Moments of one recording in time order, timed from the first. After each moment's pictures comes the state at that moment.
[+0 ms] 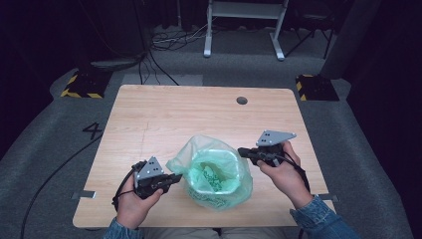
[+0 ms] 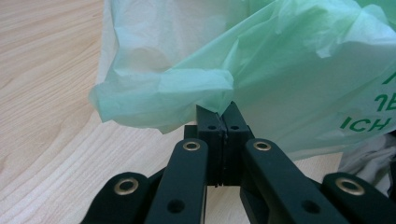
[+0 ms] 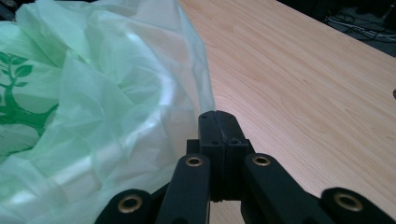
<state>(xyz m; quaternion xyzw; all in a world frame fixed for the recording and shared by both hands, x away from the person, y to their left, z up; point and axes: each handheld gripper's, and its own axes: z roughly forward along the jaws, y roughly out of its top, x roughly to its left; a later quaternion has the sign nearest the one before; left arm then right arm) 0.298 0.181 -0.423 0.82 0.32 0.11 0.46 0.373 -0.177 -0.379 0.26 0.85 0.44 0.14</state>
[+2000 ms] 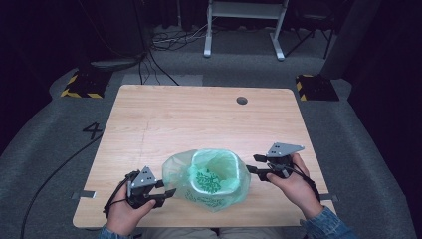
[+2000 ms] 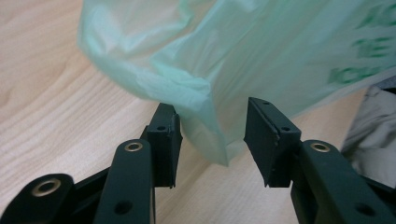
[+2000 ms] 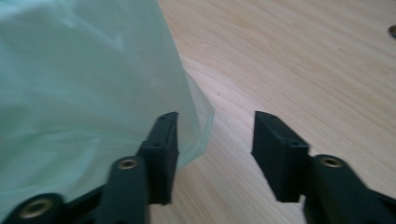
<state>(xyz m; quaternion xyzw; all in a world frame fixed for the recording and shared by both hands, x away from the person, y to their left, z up) 0.278 0.199 -0.438 0.83 0.34 0.09 0.43 0.358 -0.212 -0.413 0.29 0.85 0.41 0.13</state>
